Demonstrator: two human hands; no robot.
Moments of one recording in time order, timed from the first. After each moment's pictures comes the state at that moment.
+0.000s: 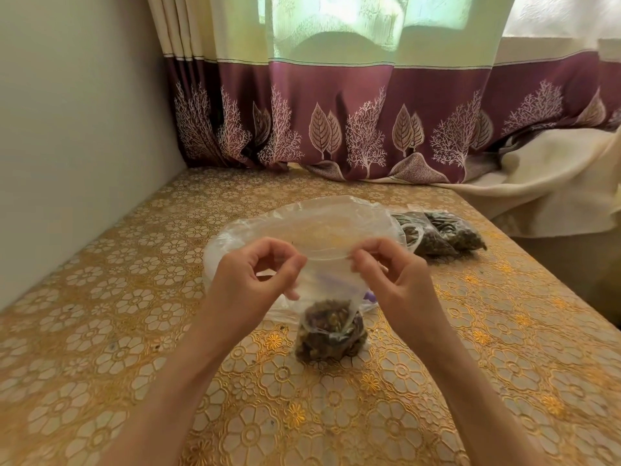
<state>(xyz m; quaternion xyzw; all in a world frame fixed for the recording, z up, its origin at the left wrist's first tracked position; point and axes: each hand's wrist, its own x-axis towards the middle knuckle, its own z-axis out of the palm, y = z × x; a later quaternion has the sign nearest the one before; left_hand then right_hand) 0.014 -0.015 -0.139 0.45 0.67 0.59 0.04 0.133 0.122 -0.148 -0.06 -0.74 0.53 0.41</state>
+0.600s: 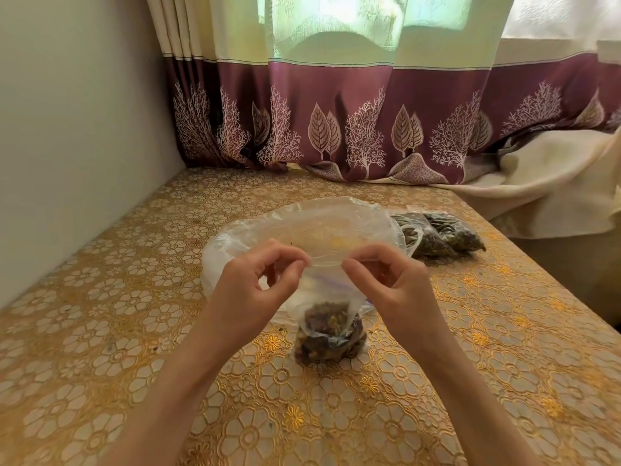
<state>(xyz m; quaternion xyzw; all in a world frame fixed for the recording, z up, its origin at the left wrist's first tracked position) 0.015 -0.014 -0.139 0.50 0.67 0.54 -0.02 0.134 0.121 -0.148 -0.05 -0.75 0.53 0.39</state>
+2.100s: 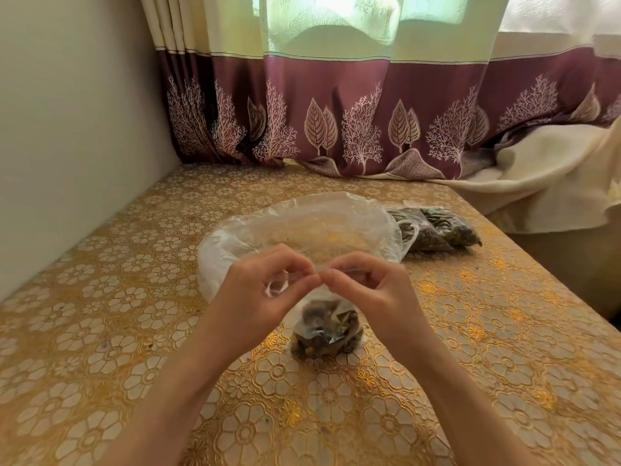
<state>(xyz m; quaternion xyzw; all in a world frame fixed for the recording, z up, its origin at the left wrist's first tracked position) 0.021 -0.013 -0.139 0.57 0.67 0.47 -0.06 0.130 0.114 -0.153 -0.04 -0.73 0.59 0.33</state>
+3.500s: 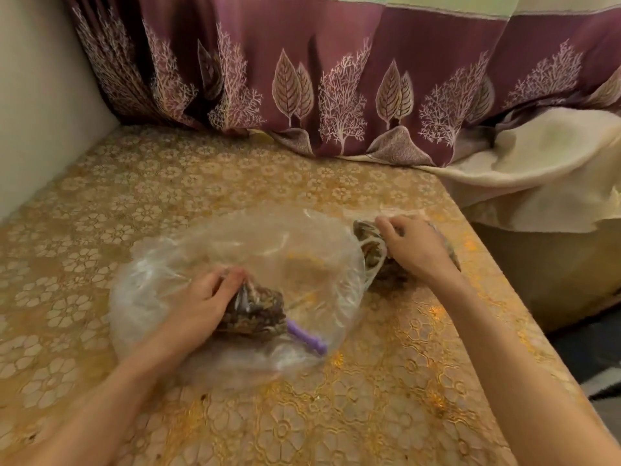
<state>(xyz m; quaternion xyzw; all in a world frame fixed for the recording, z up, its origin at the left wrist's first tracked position) -0.055 0.064 -0.180 0.28 0.79 0.51 0.19 0.084 0.325 -0.142 -0.37 -0.88 0.22 0.19</state>
